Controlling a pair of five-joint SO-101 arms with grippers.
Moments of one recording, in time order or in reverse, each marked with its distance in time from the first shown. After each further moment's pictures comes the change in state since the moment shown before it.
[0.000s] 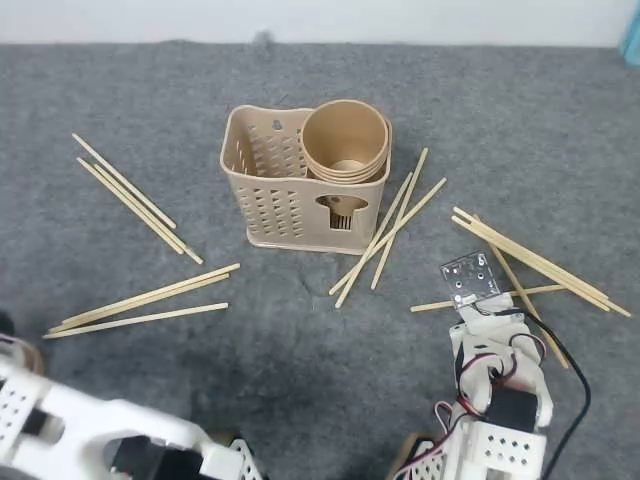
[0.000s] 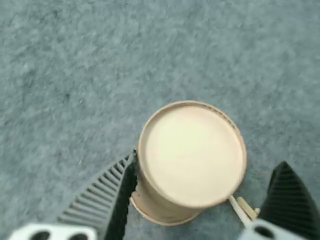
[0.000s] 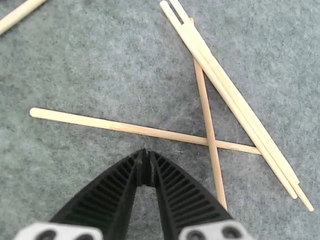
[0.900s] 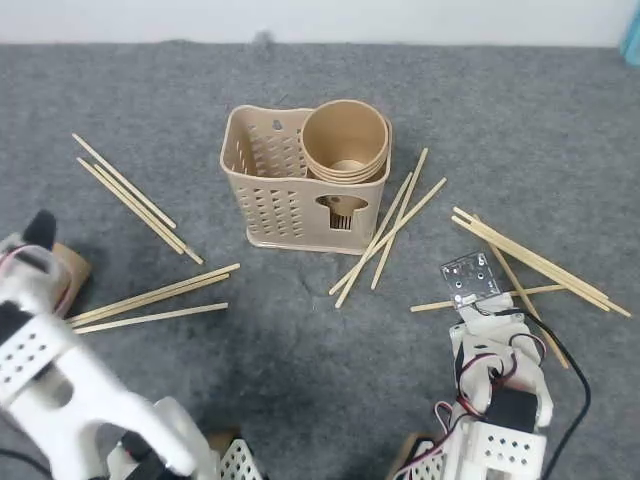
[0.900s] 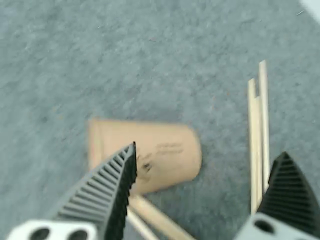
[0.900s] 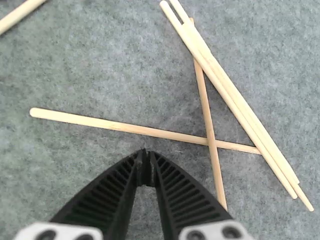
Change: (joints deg) left arm 21.5 0.0 -17.1 19.2 15.3; right arm 0.0 0.0 0.0 0.0 0.0
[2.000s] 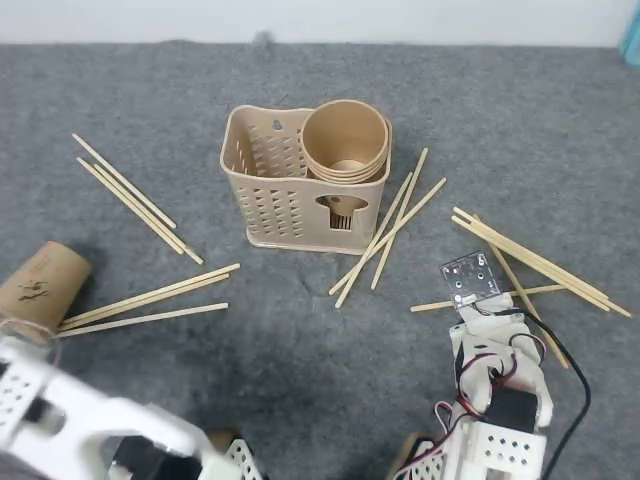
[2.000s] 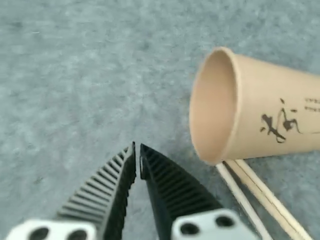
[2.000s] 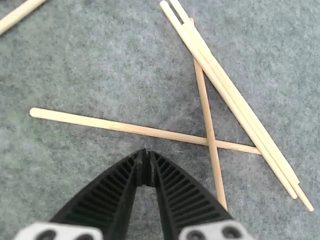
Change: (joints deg) left arm -14.7 0.0 17.4 -8.4 -10.3; right arm 0.0 0.0 0.0 0.0 0.0
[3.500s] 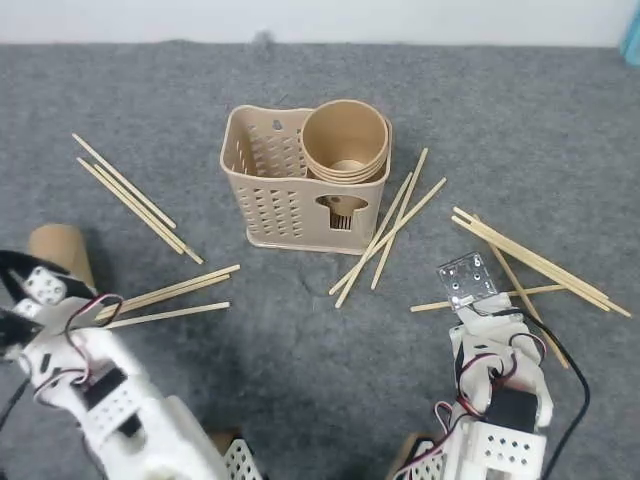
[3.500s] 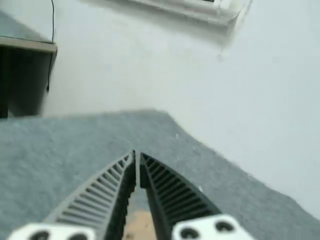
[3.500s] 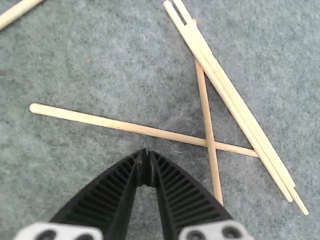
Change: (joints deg) left arm 20.2 -24.5 31.6 -64.4 11.4; right arm 0.0 0.0 0.0 0.0 2.0
